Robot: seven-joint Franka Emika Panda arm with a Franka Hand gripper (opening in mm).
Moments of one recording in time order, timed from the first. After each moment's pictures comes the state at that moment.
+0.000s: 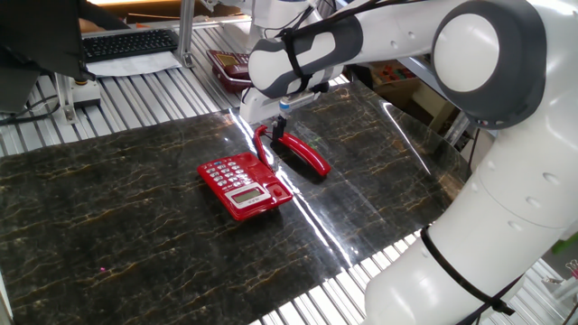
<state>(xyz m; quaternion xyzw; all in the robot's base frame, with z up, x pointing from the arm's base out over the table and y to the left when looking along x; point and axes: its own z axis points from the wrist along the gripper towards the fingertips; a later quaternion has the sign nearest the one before) 0.505 -0.074 0.208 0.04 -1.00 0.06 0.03</state>
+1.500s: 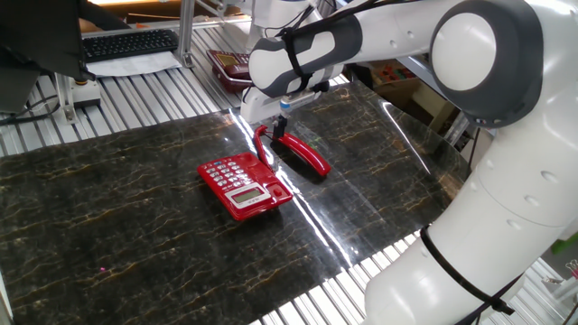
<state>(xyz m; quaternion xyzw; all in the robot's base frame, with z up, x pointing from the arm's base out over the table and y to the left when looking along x) 0.506 -0.077 0.207 0.04 -1.00 0.06 0.04</state>
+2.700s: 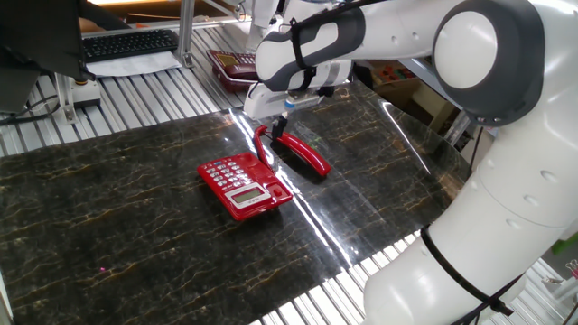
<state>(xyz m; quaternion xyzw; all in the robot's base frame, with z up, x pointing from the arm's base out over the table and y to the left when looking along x) 0.508 -0.080 0.204 0.03 -1.00 0.00 0.01</state>
